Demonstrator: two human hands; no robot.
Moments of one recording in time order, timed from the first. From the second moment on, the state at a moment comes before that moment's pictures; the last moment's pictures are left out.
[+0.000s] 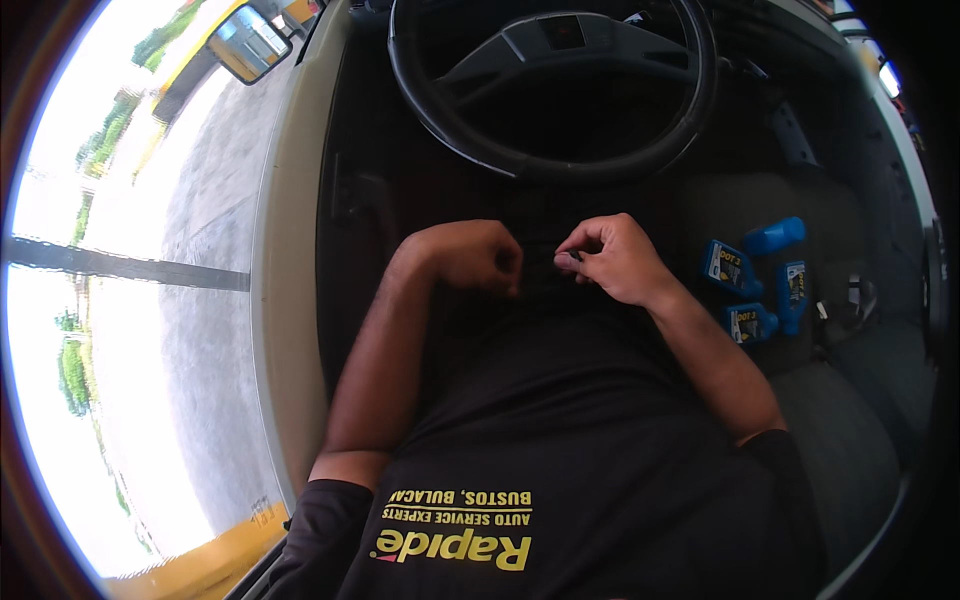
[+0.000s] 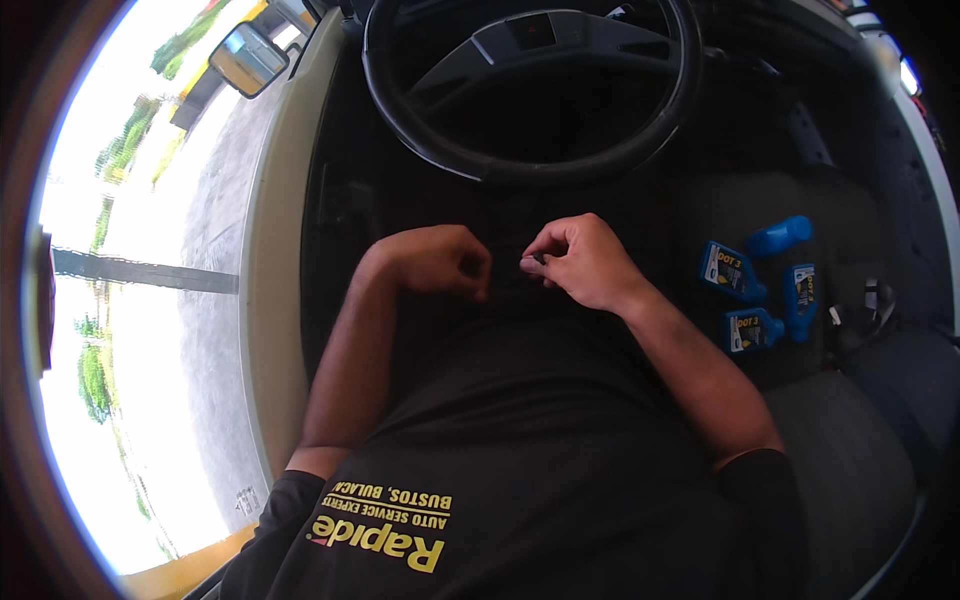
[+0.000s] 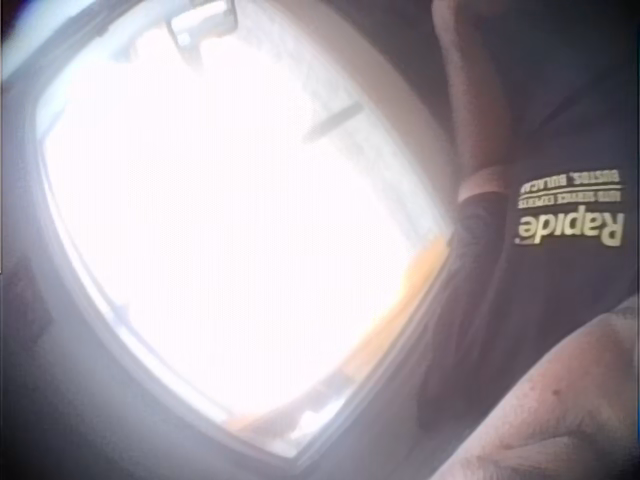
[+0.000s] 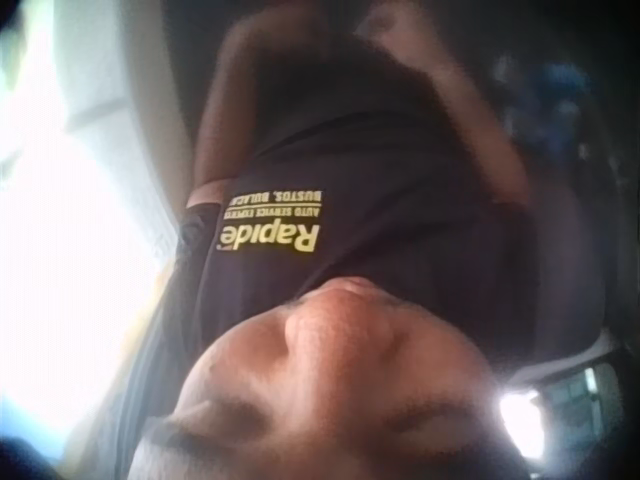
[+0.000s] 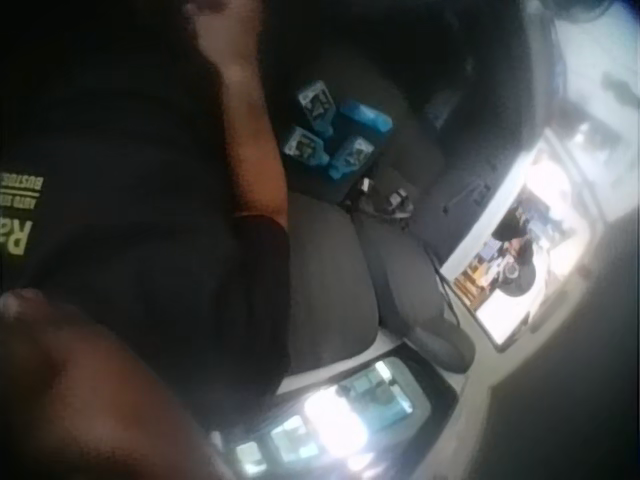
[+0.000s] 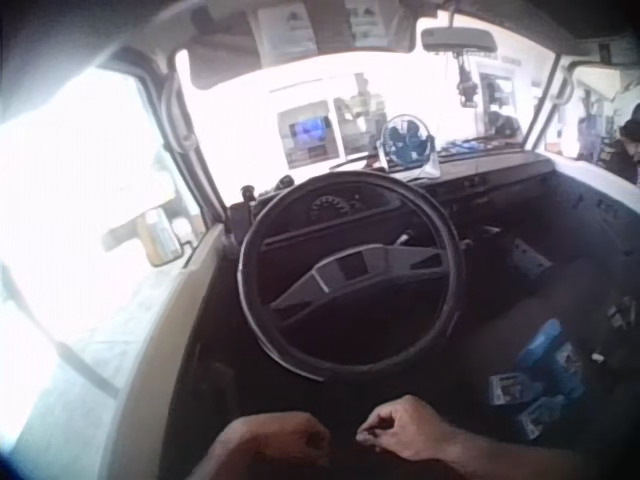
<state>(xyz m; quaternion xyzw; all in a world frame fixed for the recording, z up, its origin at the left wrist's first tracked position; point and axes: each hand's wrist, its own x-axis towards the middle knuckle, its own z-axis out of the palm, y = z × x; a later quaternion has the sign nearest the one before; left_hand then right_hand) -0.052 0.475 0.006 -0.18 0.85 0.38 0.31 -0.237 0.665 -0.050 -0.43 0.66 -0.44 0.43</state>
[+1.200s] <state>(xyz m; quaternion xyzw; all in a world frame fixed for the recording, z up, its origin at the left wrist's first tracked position) -0.137 0.417 0.117 0.05 0.91 0.40 -0.07 -0.371 0.655 0.073 -0.63 0.66 -0.38 0.13</state>
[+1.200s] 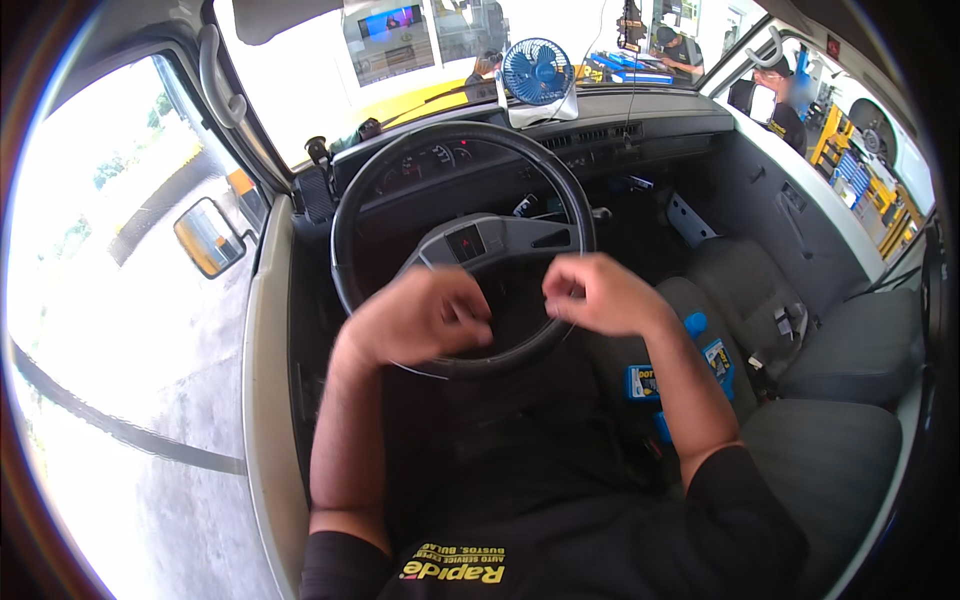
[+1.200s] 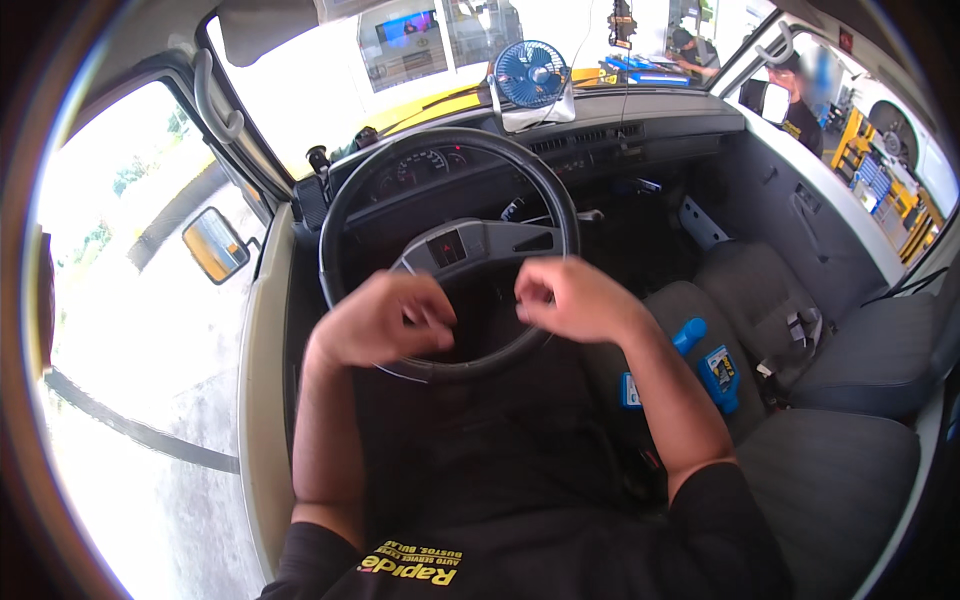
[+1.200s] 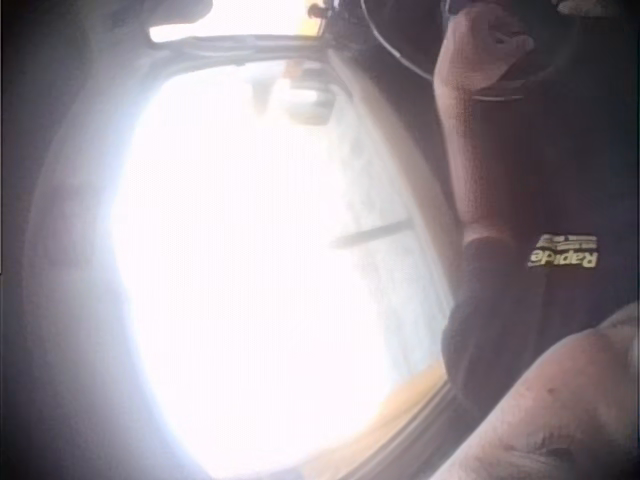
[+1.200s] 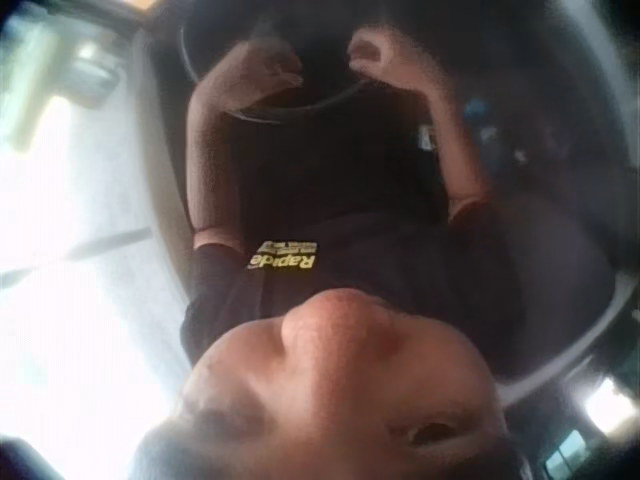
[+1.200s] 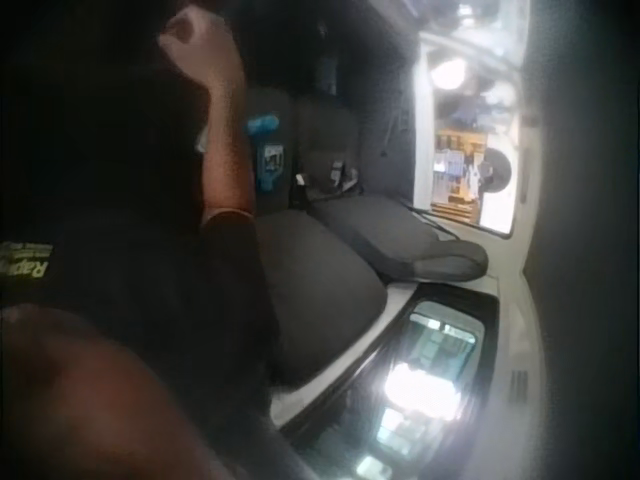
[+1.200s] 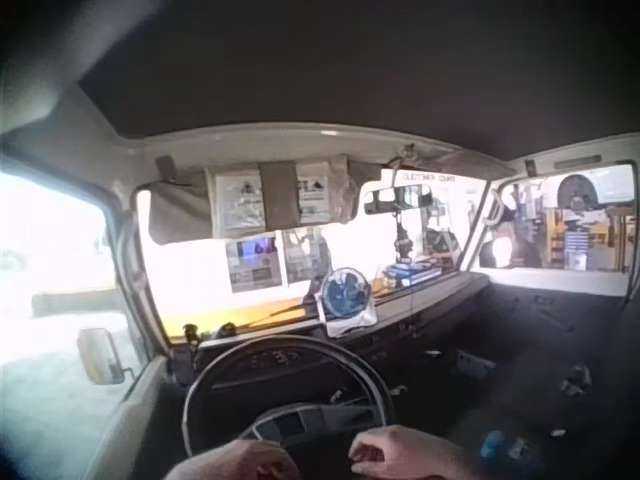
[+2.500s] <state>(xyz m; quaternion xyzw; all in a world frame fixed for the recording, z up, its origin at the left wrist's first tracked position) -0.219 0.284 0.105 -0.38 0.88 -0.02 -0.30 -0.479 0.477 0.068 -0.37 0.83 -0.31 -0.28</state>
